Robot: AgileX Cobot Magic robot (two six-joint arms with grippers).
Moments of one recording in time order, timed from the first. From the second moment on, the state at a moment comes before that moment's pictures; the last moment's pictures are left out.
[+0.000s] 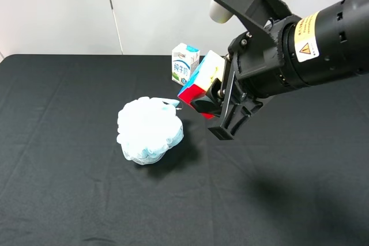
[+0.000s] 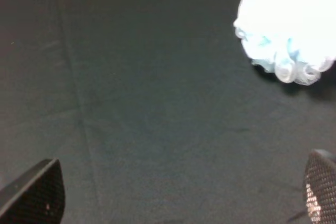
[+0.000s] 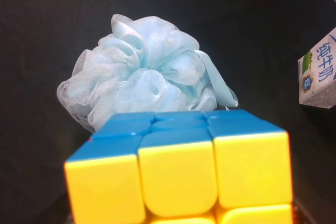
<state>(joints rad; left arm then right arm) -0.21 0.00 -0.49 0.01 1.06 0.02 0.92 1.22 -0.85 -0.11 0.46 -0.08</state>
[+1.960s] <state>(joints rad) 0.06 -0.01 -0.49 0.01 1.06 0.02 0.69 1.25 -0.85 -0.10 0.62 0.20</state>
